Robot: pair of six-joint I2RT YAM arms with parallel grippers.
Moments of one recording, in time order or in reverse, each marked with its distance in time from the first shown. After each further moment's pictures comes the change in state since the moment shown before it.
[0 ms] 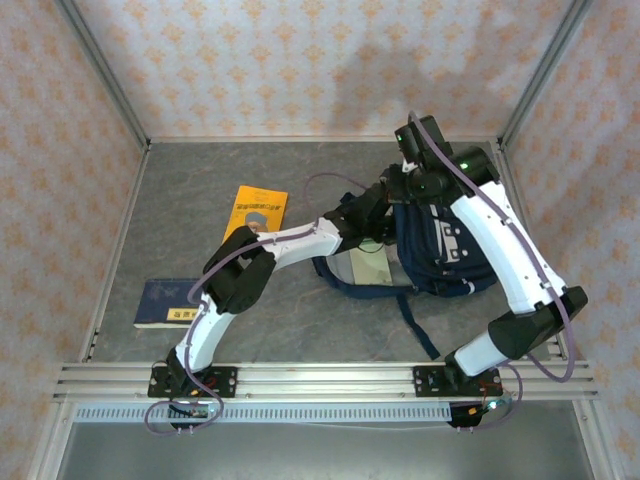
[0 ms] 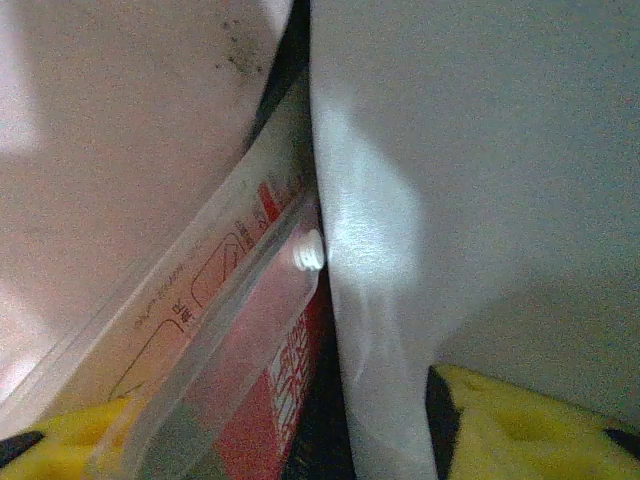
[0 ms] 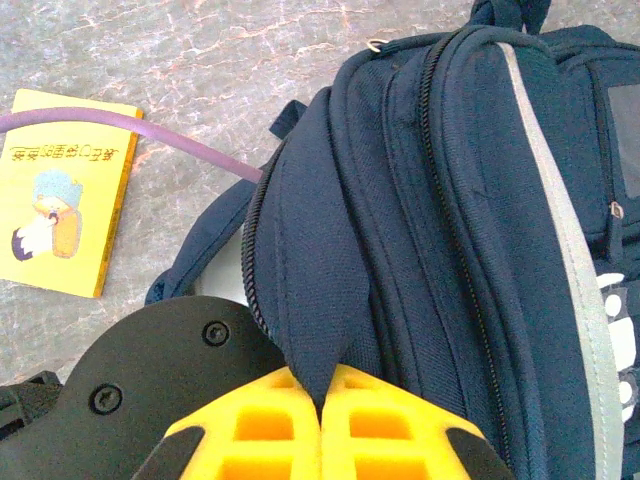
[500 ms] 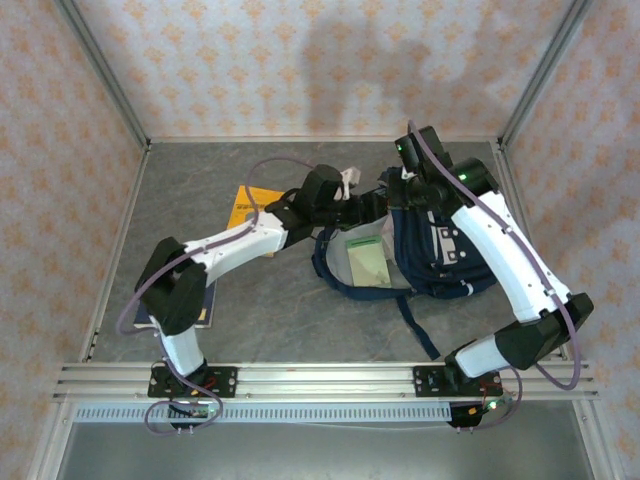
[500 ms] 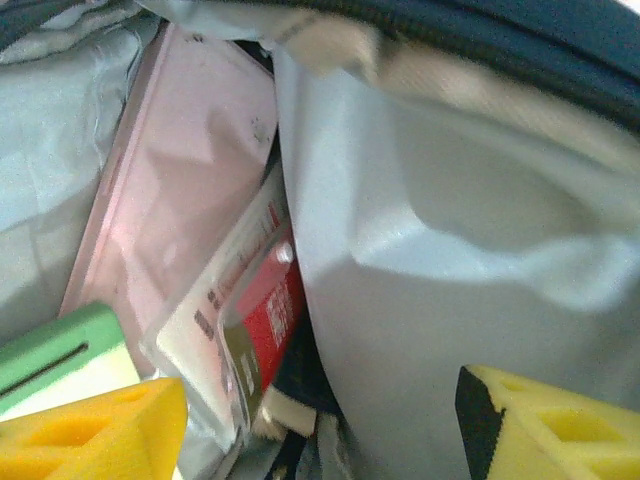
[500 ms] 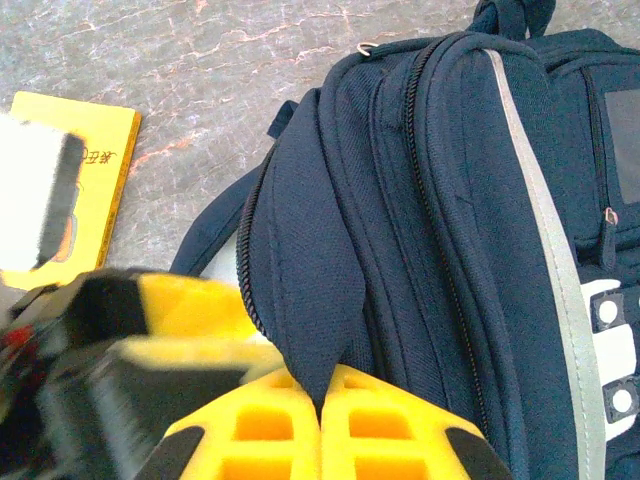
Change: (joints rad) left arm 0.140 -0.429 -0.340 -0.045 0.080 0.116; right arm 0.003 -0.058 -0.129 0.096 0.016 0.000
